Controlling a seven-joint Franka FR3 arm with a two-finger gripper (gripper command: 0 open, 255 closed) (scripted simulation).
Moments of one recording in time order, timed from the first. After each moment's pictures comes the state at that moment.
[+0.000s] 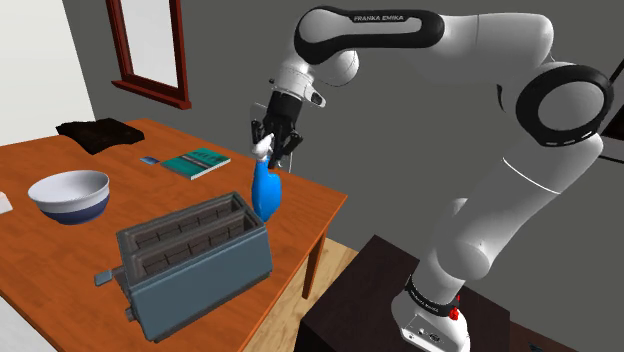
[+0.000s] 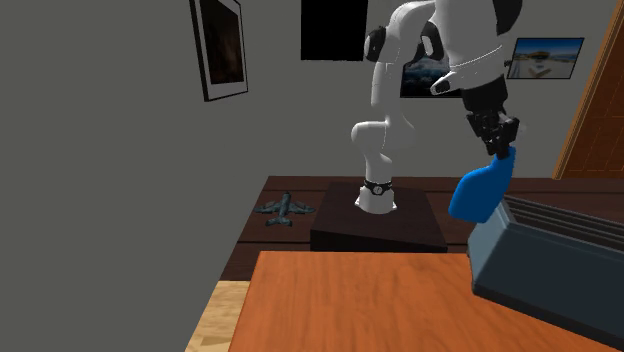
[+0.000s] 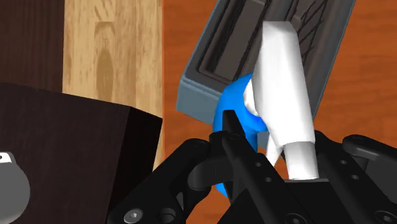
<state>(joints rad) 0.12 -0.24 0.12 -2.04 0.51 1.79 1.48</state>
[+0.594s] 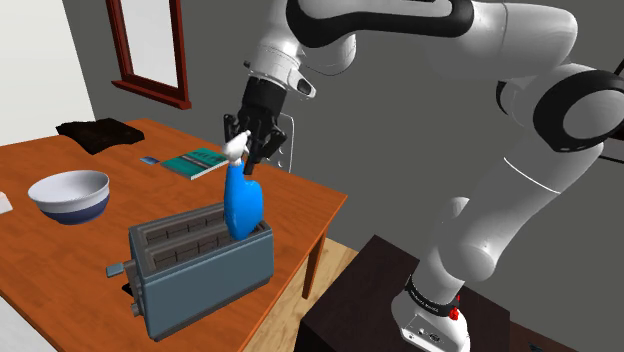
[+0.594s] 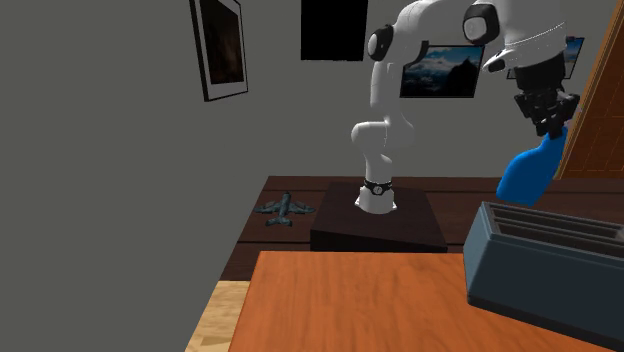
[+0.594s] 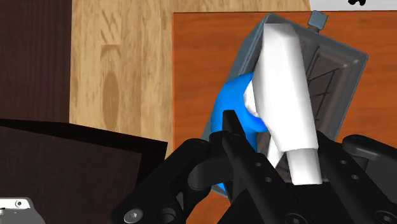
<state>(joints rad) 0.20 -0.25 0.25 -1.96 0.53 1.81 1.70</state>
